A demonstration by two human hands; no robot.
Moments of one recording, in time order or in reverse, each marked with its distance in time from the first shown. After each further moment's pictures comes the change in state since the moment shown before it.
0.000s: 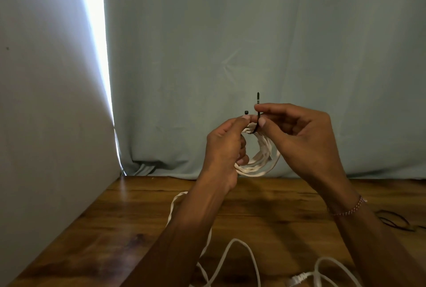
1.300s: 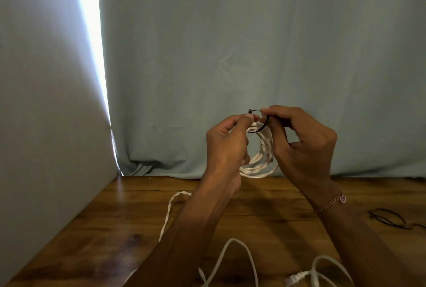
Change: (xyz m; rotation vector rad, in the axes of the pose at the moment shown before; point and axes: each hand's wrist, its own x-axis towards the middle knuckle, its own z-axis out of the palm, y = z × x) left_hand -0.014 0.004 0.014 0.082 0.065 0.108; right_hand 0.000 0.039 -0.001 -0.464 0.287 -0.611
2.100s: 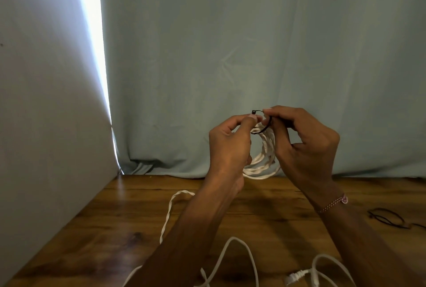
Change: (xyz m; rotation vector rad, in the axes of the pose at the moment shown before) left_hand -0.004 -0.001 0.001 0.044 0.008 0.038; right_hand -0.001 -0.003 -0.003 -0.001 -0.006 -0.010
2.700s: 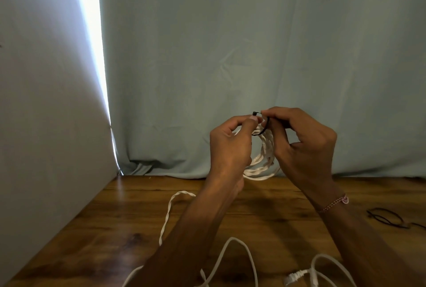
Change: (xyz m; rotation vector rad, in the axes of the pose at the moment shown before) left_hand -0.004 0.001 0.003 0.025 -0.011 0.017; right_hand 0.001 0.002 -0.002 -0.005 -0.046 0.013
